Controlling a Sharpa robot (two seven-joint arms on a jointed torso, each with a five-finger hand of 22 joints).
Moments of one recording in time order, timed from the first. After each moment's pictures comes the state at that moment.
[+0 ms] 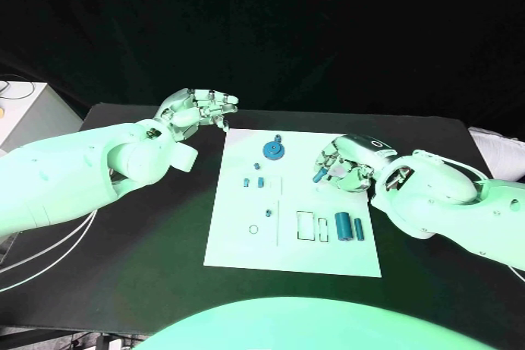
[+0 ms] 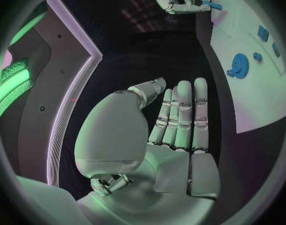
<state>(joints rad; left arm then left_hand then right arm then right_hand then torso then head) 1.19 -0.89 -0.02 1.44 -0.13 -0.14 0.36 1.33 -0.18 0.60 -0.01 0.08 0.88 0.19 0.32 0.23 0.87 0.13 0.61 0.13 1.00 0.06 1.11 0.42 0.17 0.86 0.16 0.91 0.66 1.21 -0.93 -0.16 1.77 -1.52 -0.41 -0.26 1.46 -0.20 0.63 0.08 0.12 1.13 0.12 0.23 0.35 1.23 0.09 0.18 0.07 1.46 -0.02 1.37 1.17 0.10 1.40 0.08 1.11 1.31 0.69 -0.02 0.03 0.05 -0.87</state>
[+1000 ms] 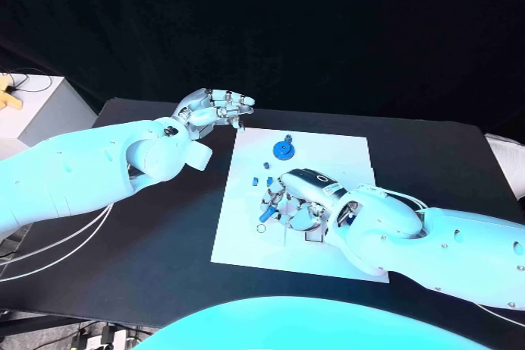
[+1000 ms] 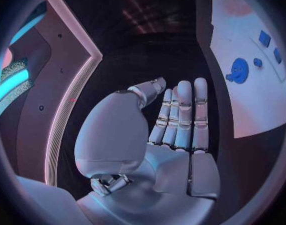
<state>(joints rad) 1.18 -0.87 -0.02 1.44 -0.13 -0.13 0.36 1.33 -0.18 0.60 -0.02 0.08 0.88 0.19 0.32 0.23 0.87 0.13 0.61 0.13 1.00 0.06 1.11 0.42 0.17 0.86 0.16 0.91 0.66 1.13 -0.72 -0.18 1.81 -1.49 -0.41 -0.19 1.46 -0.21 0.64 0.06 0.13 1.13 0.11 0.24 0.35 1.23 0.09 0.18 0.07 1.46 -0.02 1.37 1.17 0.10 1.40 0.08 1.11 1.31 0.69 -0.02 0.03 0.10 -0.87</state>
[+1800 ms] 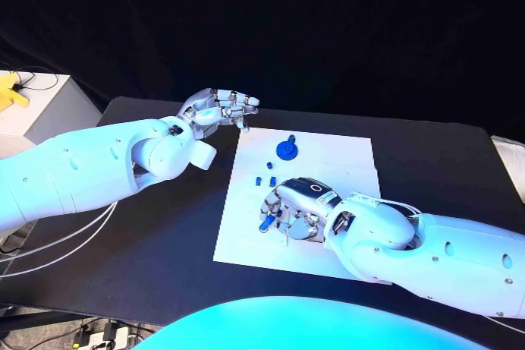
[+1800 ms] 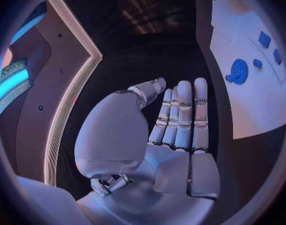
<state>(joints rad) 1.18 -0.87 -0.02 1.44 -0.13 -0.13 0.35 1.33 -0.18 0.60 -0.02 0.08 0.88 0.19 0.32 0.23 0.87 0.13 0.61 0.13 1.00 0.06 1.11 0.42 0.17 0.86 0.16 0.91 0.66 1.10 -0.68 -0.19 1.78 -1.61 -0.36 -0.21 1.45 -0.19 0.64 0.06 0.13 1.13 0.11 0.24 0.36 1.23 0.08 0.18 0.10 1.46 -0.02 1.37 1.17 0.10 1.40 0.08 1.11 1.31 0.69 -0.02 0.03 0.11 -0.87</state>
